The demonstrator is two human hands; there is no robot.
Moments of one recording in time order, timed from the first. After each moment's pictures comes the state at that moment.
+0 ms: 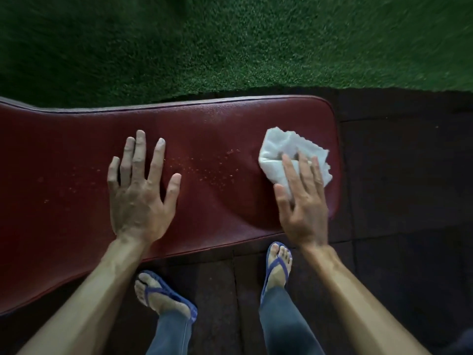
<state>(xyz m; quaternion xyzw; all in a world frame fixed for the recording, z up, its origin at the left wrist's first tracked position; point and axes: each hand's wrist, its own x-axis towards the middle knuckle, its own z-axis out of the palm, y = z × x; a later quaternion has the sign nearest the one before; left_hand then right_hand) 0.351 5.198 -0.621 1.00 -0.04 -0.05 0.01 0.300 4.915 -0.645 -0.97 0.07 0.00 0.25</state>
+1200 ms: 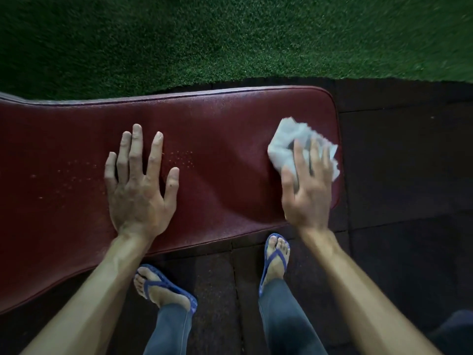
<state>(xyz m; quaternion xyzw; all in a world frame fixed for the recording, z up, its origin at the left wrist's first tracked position) 0.350 5.196 -0.627 1.00 -0.03 -0.03 0.02 0.312 4.912 -0.650 -0.97 0.12 -0.04 0.20</state>
